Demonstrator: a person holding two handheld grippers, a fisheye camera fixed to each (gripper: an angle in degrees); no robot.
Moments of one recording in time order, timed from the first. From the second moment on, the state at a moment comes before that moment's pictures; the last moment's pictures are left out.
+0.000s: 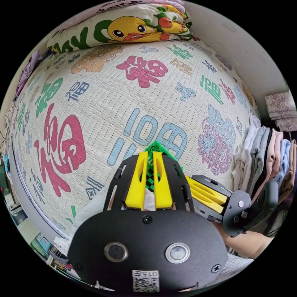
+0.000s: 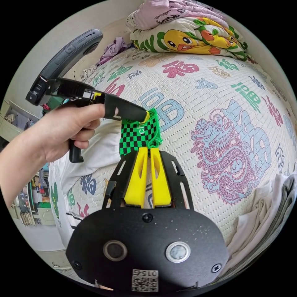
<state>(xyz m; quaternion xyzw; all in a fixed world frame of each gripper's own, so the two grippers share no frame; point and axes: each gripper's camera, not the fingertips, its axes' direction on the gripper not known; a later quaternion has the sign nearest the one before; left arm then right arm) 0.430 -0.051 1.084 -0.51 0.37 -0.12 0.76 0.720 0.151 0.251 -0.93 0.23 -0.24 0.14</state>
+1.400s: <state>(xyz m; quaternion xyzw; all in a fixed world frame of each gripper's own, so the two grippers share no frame) 0.014 0.211 0.411 -0.15 0.29 -0.77 0.54 0.506 -0.244 -0.102 -1.00 0.06 0.05 -0.03</state>
